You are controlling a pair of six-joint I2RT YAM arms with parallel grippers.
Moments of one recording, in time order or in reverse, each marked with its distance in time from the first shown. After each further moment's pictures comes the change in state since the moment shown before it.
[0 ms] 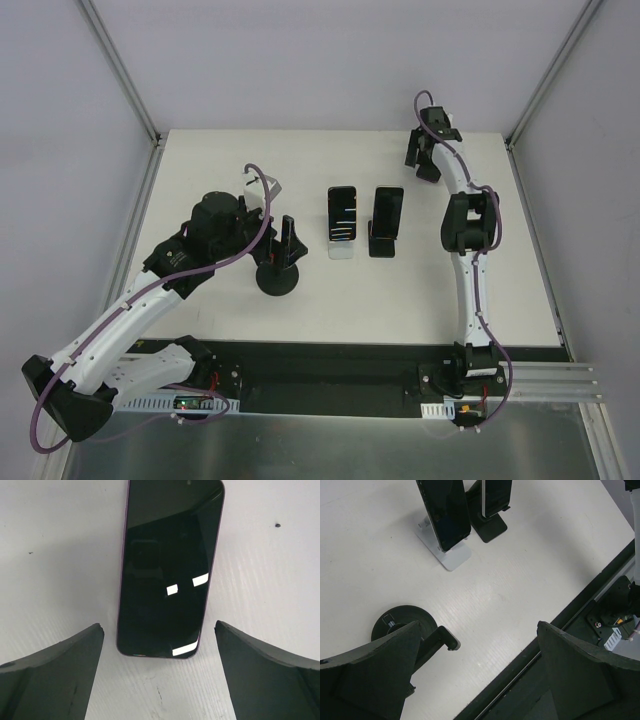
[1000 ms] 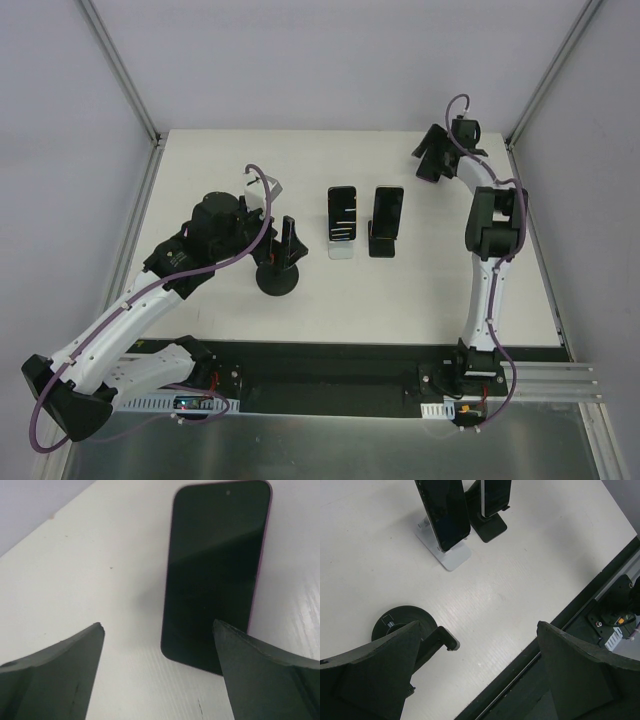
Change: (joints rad) left arm -0.006 0.000 0.000 -0.001 -0.005 0.005; right arm -0.129 -0.241 -0.507 0.540 -0.499 0.279
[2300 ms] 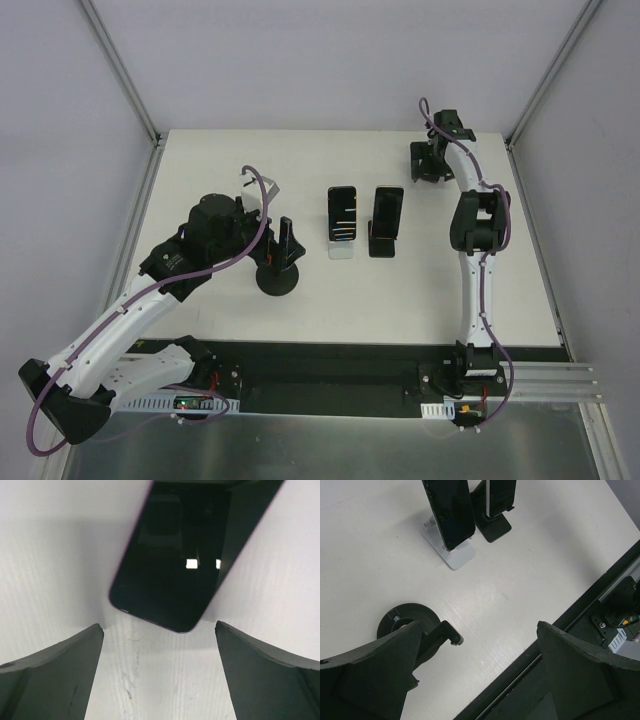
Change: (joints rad) left arm -0.007 -0.022 0.002 -0.020 -0.028 0.003; right arm 0.074 0.190 0.443 -0.642 0.208 -0.542
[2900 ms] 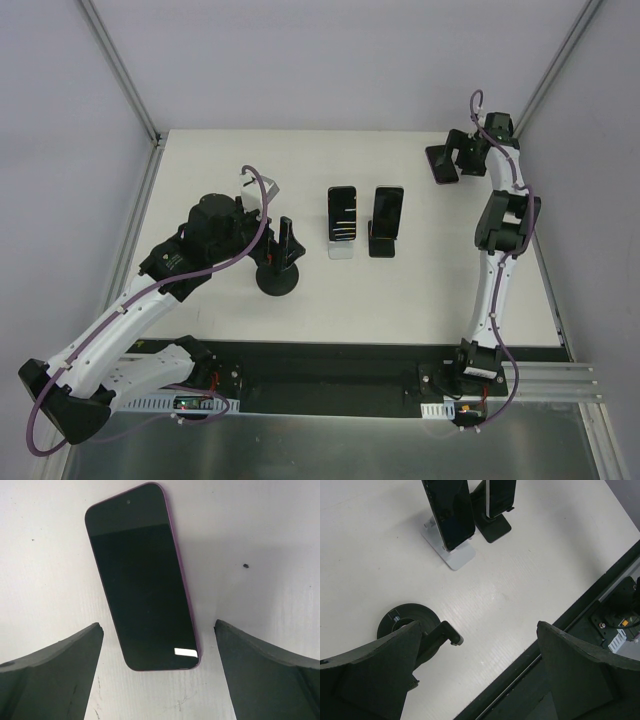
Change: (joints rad) left arm 0.000 0.000 0.002 -0.001 0.000 0.000; right arm -0.219 0.032 -0.006 0.199 -0.375 0.110
